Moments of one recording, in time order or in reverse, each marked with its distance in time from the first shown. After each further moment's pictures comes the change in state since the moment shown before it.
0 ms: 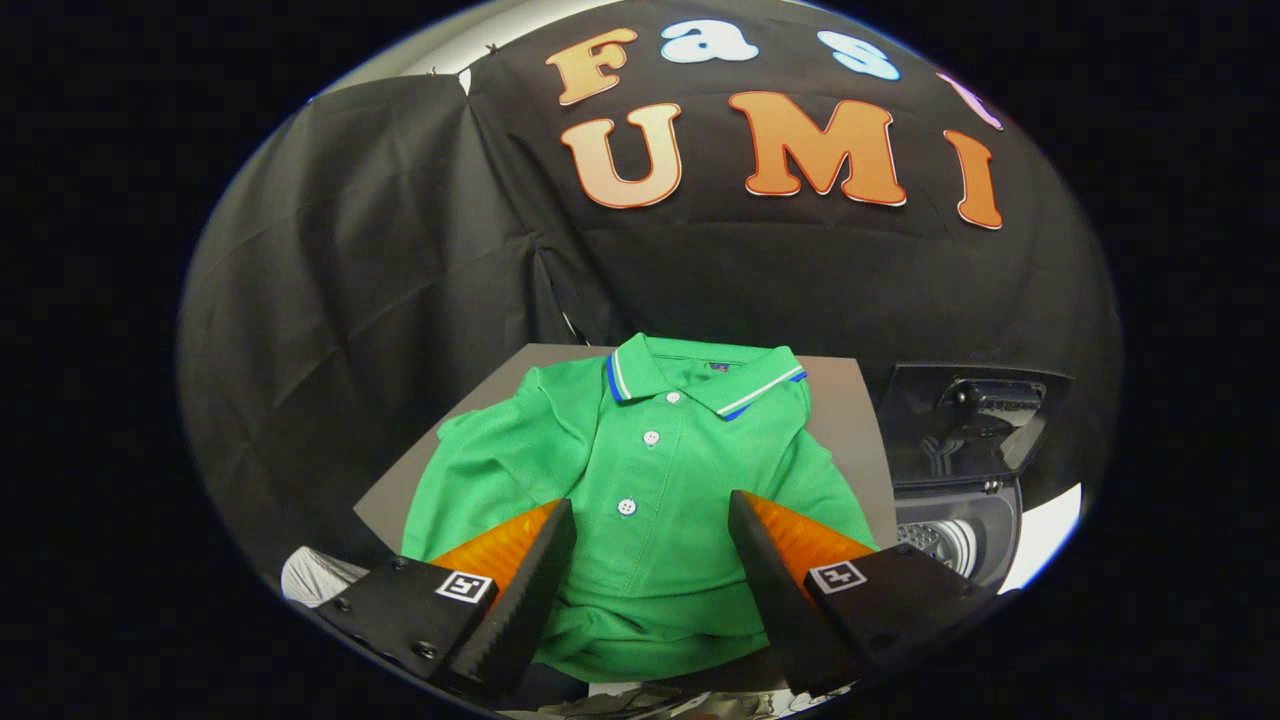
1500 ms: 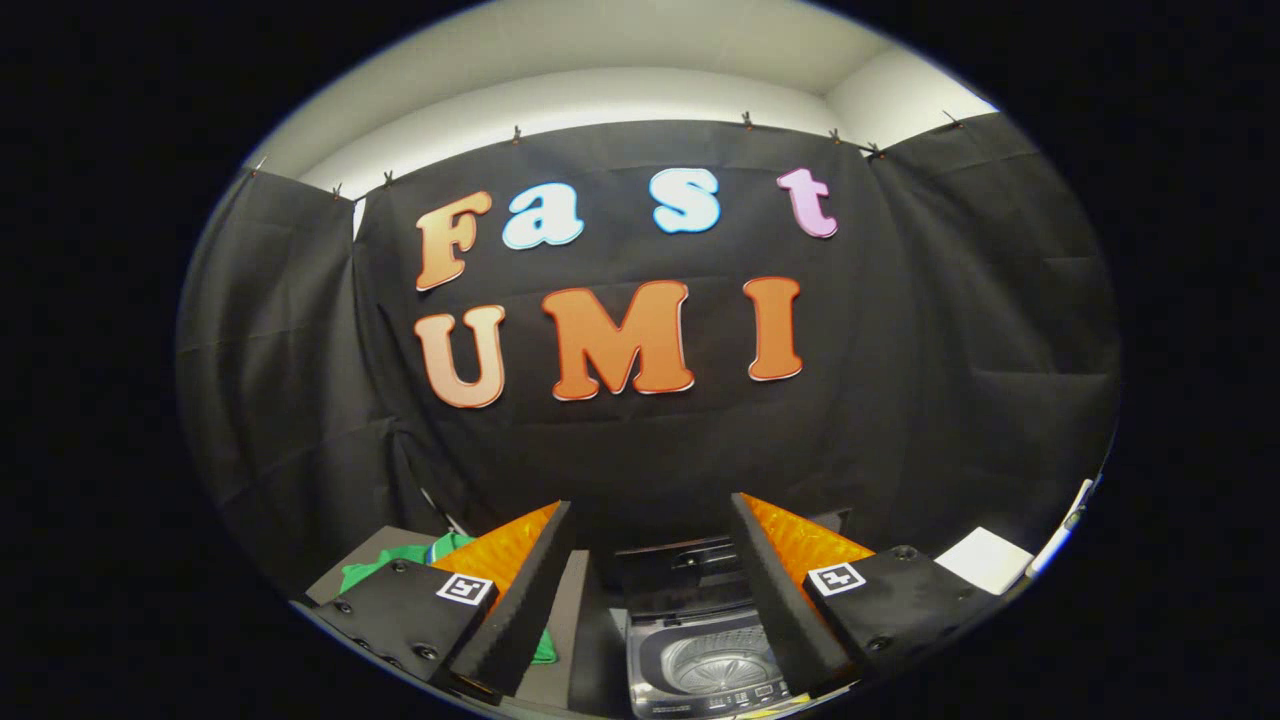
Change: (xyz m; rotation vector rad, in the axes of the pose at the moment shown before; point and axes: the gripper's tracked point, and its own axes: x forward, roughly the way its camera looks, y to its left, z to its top) arm -0.199 -0.178 0.141 0.061 -0.497 -0.356
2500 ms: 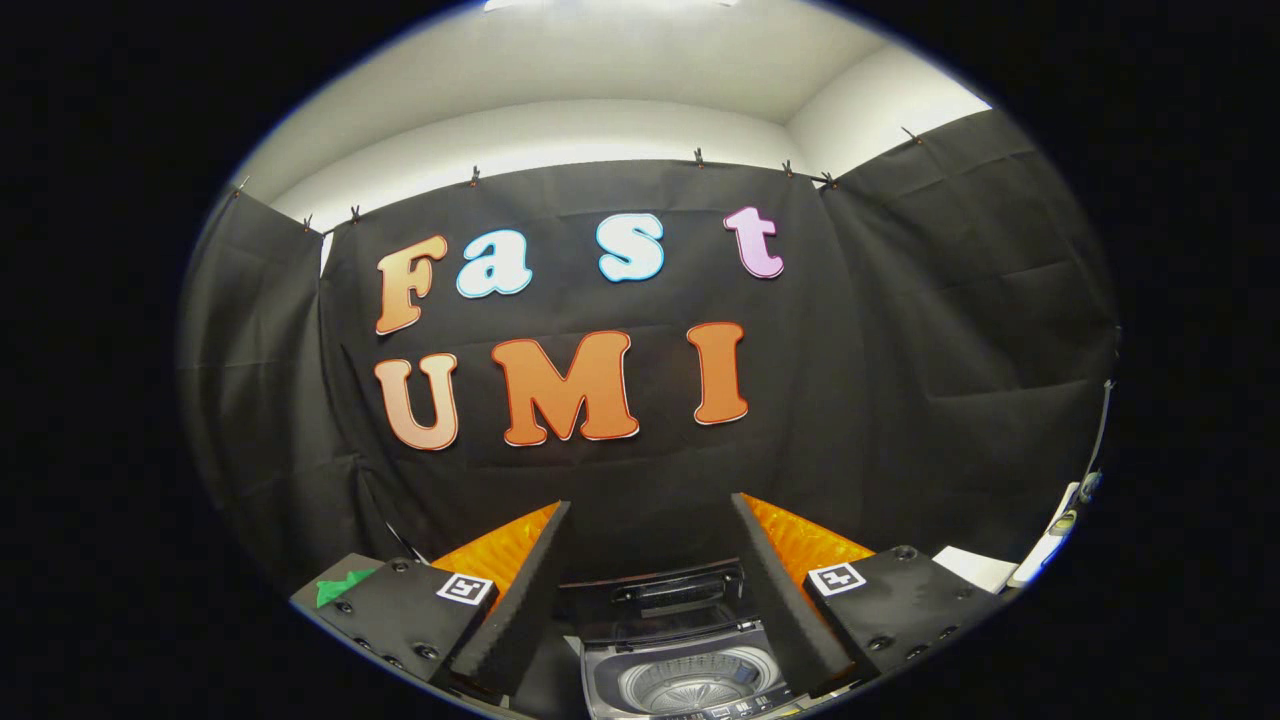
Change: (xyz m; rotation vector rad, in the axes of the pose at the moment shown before) arm -0.035 -0.102 0.056 0.017 -0.152 -0.132
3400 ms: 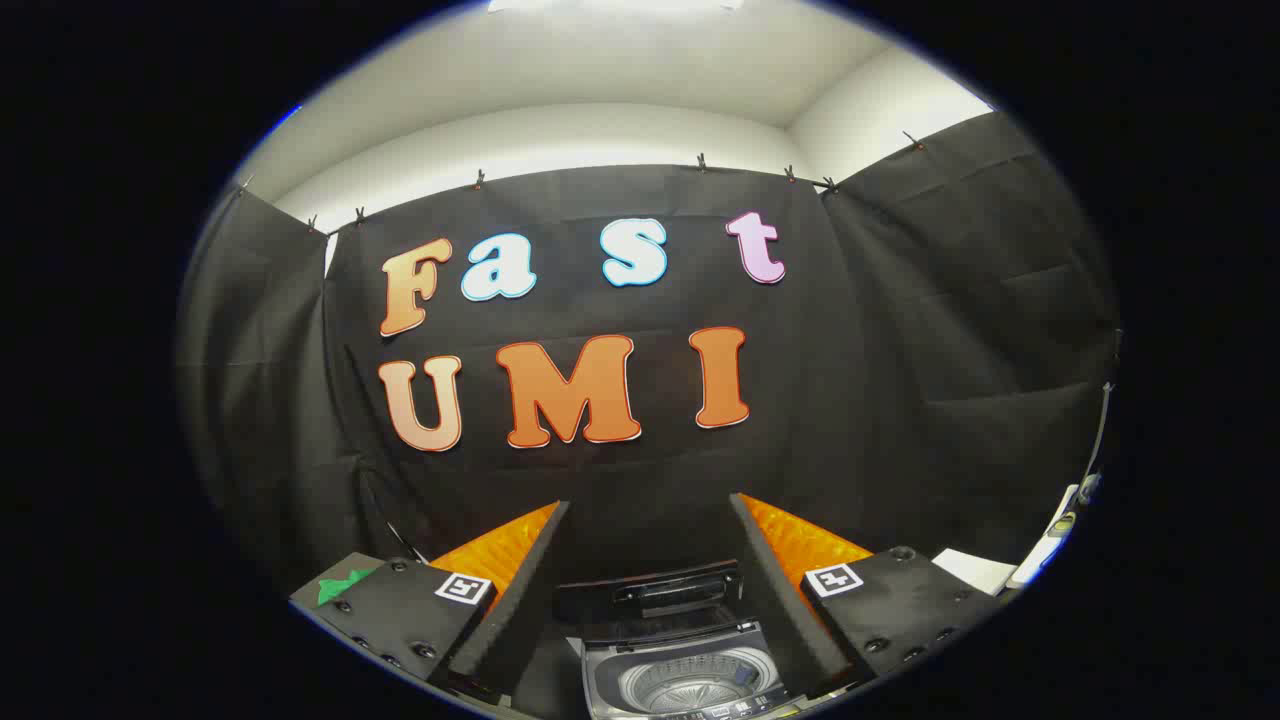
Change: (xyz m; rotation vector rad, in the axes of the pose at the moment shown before) arm -0.008 0.004 0.002 -0.006 -0.017 -0.001
